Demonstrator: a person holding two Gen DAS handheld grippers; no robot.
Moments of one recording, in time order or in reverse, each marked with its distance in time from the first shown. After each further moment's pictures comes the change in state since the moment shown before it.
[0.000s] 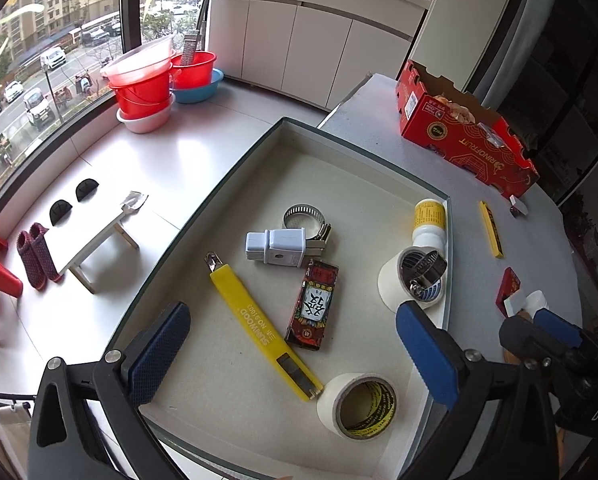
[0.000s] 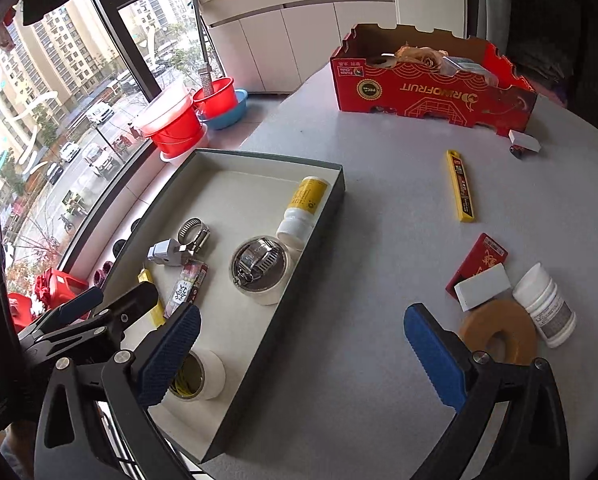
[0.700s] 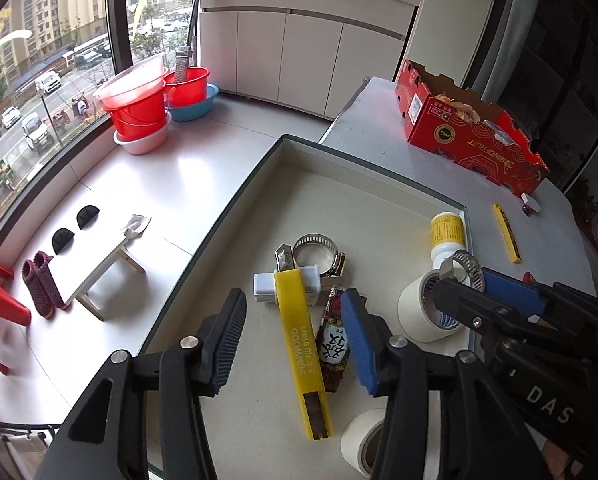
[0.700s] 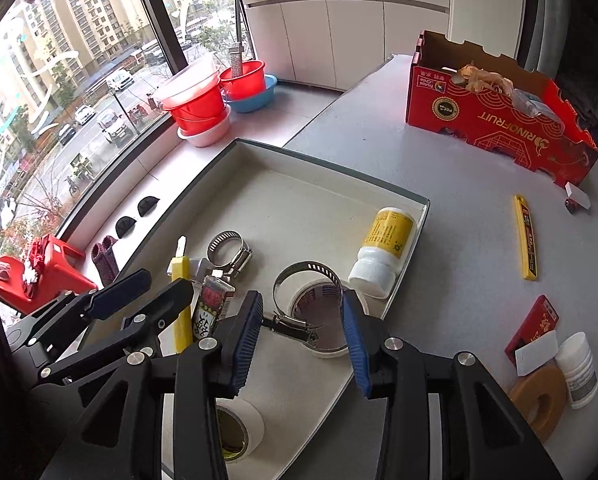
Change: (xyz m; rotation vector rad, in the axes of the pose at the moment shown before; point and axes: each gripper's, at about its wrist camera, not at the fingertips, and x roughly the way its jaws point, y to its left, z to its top) left arm 0.021 0.013 0.019 0.044 -0.031 0.053; right arm 0.056 0.072 0.038 -0.183 0.022 0.028
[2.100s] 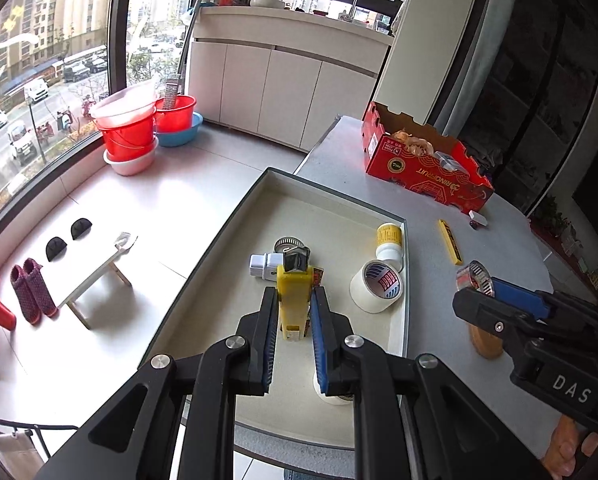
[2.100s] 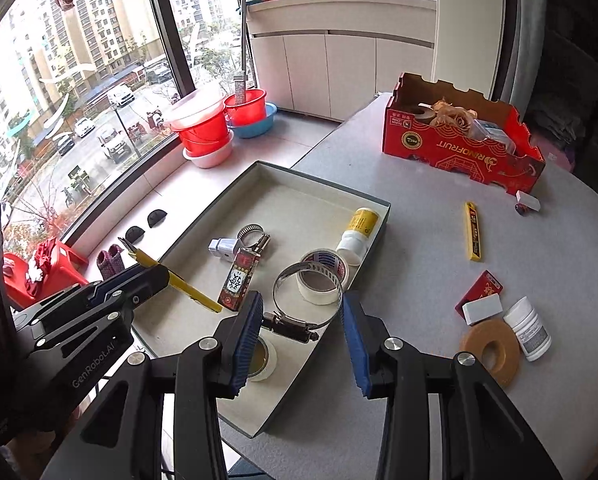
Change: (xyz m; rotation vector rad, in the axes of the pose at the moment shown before) left arm -0.082 0.008 -0.028 0.004 -0.128 -0.124; right arm -0.091 0.015 -0.036 -0.017 -0.098 -0.041
